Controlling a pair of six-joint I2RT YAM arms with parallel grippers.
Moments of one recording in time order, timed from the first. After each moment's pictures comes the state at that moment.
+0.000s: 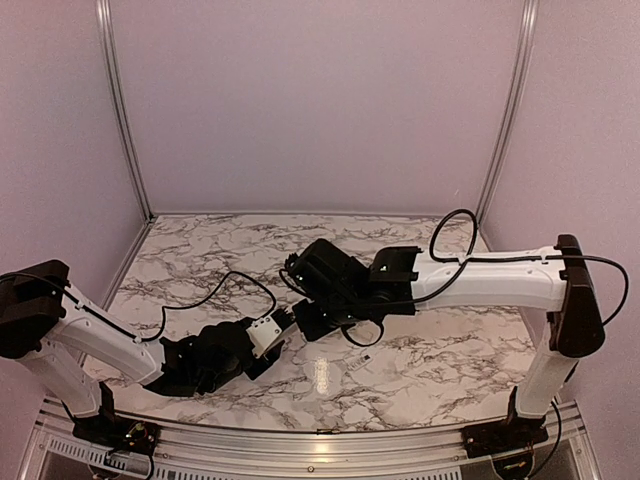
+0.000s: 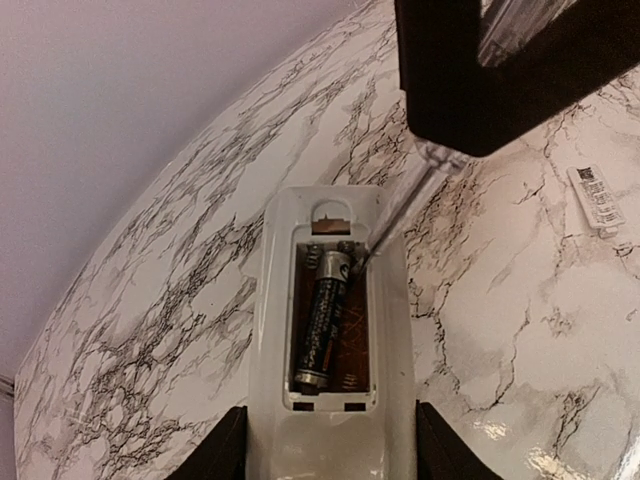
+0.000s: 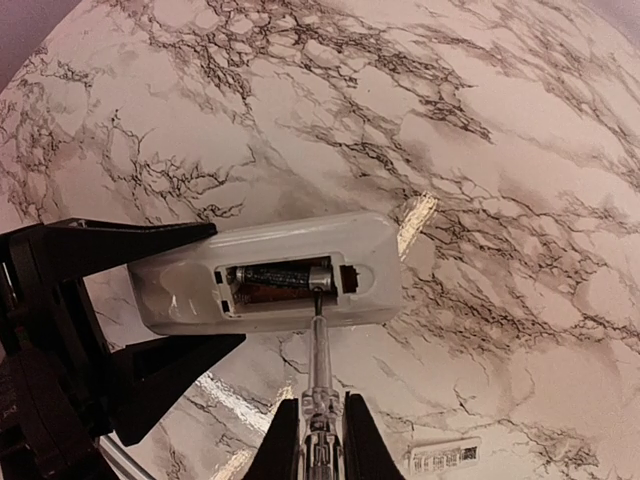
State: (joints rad) left arm -1.21 1.57 0.50 0.58 -0.58 0.17; right arm 1.18 1.77 1.43 -0.61 0.28 0.50
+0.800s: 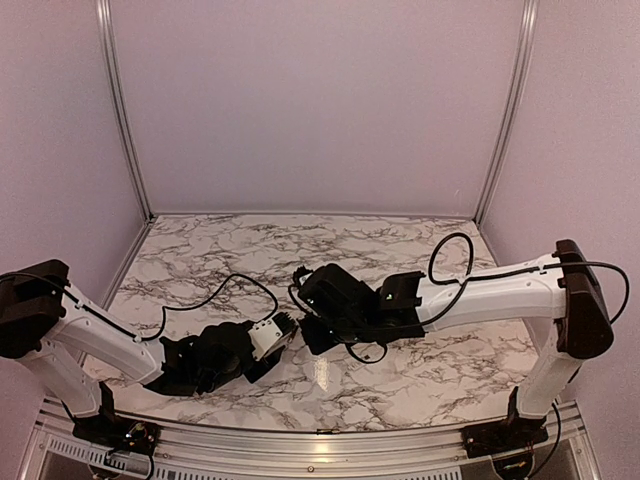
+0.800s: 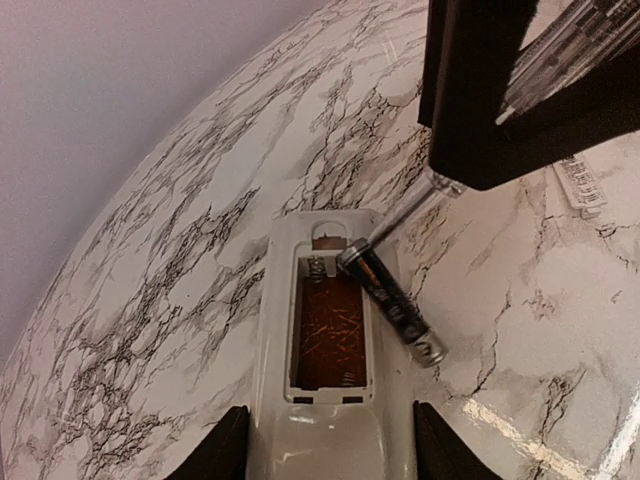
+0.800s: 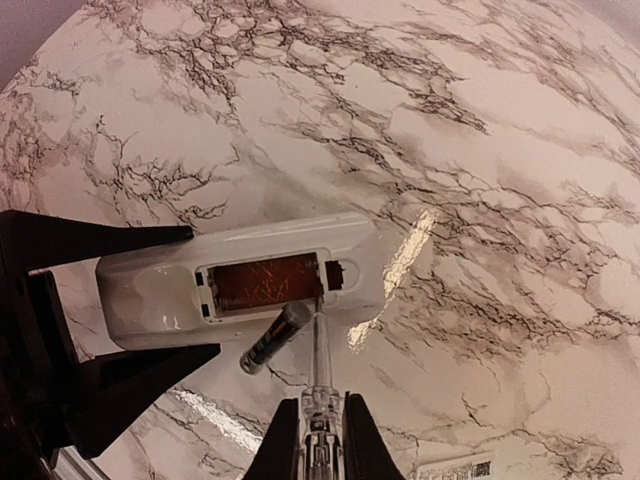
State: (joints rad) left arm -1.20 1.57 0.50 0.53 -0.54 0.16; right arm 1.20 1.74 1.26 -0.42 0.34 0.51
